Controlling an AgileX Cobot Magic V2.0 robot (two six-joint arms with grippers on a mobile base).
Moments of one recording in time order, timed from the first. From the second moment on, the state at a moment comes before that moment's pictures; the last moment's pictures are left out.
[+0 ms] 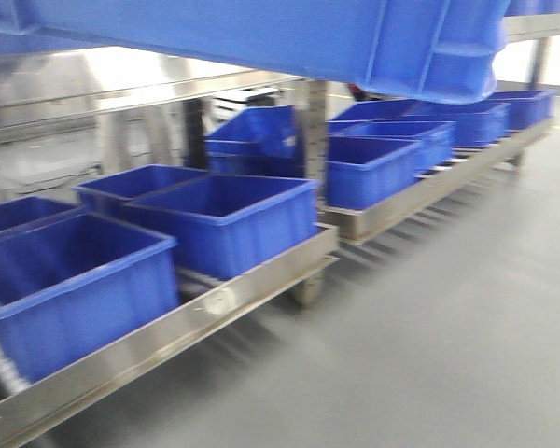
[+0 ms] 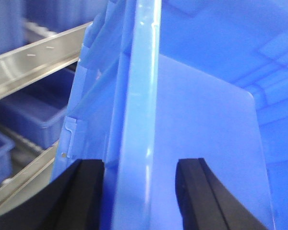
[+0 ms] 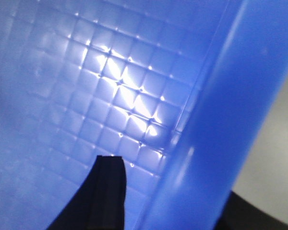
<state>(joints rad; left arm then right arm) -0.33 1.50 -1.81 -0.09 0.74 -0.26 0.19 1.56 -1.90 0.21 1.24 0.05</state>
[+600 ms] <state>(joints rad) -0.33 1.50 -1.81 -0.09 0.74 -0.26 0.19 1.56 -1.90 0.21 1.23 0.05</state>
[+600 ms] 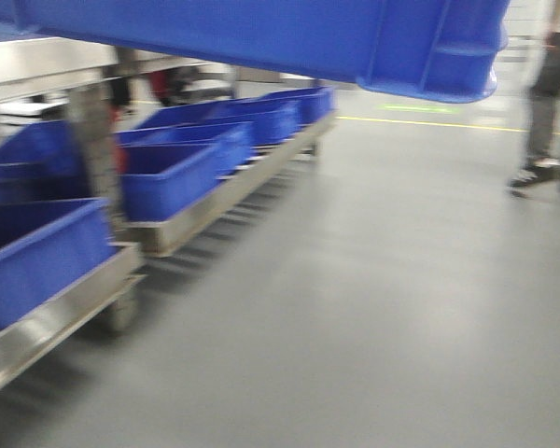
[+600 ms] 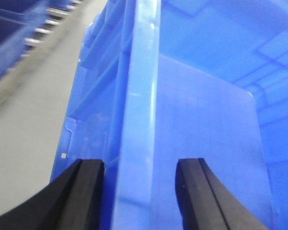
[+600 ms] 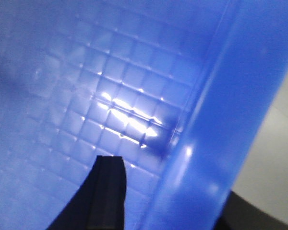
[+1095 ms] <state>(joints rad) -0.33 1.50 -1.81 -0.09 0.74 -0.26 0.19 1.56 -1.90 0.21 1.23 0.05</state>
